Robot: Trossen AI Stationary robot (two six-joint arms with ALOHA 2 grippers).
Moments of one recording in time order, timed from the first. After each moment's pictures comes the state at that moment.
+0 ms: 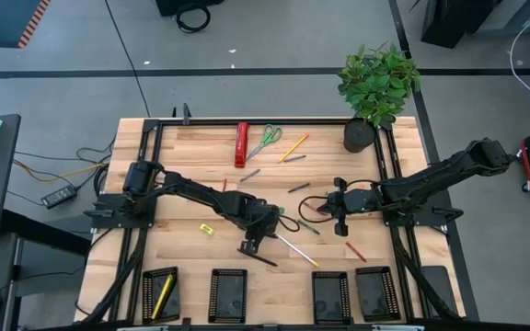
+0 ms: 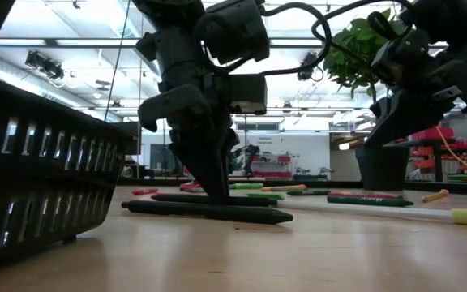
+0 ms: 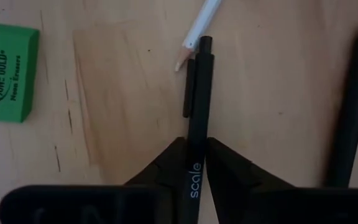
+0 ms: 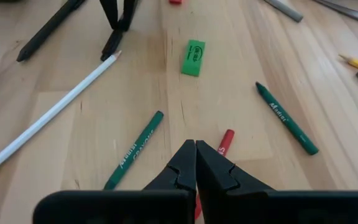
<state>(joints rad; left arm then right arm) -0.14 2.02 1.30 -0.46 0.05 0.02 0.22 1.03 0.33 -0.01 0.26 0.17</state>
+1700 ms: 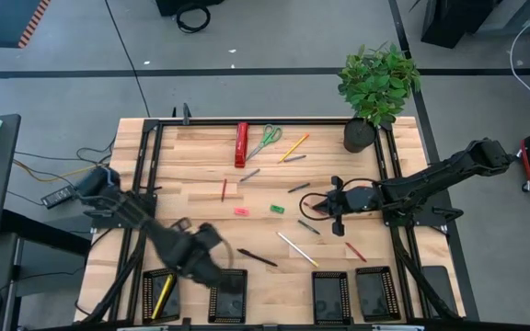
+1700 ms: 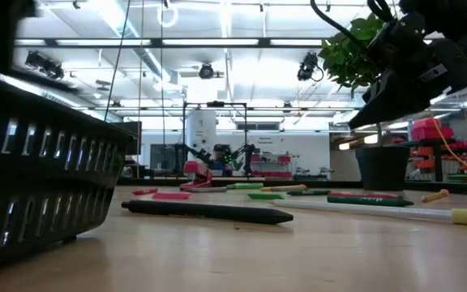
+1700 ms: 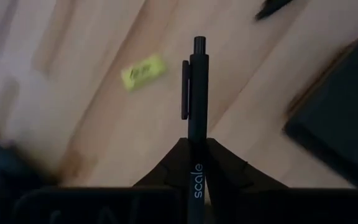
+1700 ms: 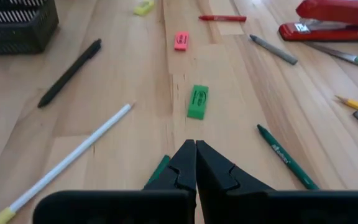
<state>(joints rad) -0.67 1.69 1.37 -1.30 -0.23 -1.28 0.22 1.03 0.33 0.14 0.26 0.17</state>
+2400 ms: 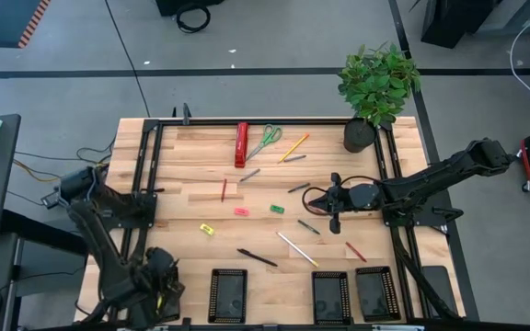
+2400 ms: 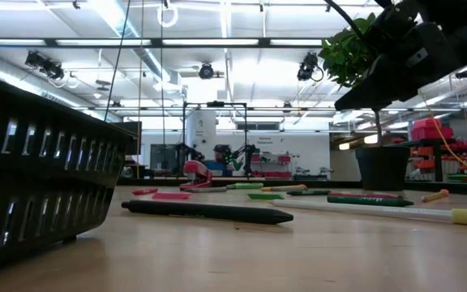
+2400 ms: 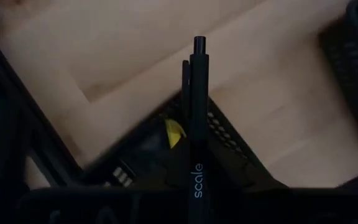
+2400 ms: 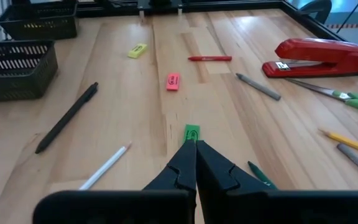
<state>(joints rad) -1.11 1.64 1.20 -1.16 -0.22 -2.16 0.22 1.03 0.33 0.26 0.31 0.15</state>
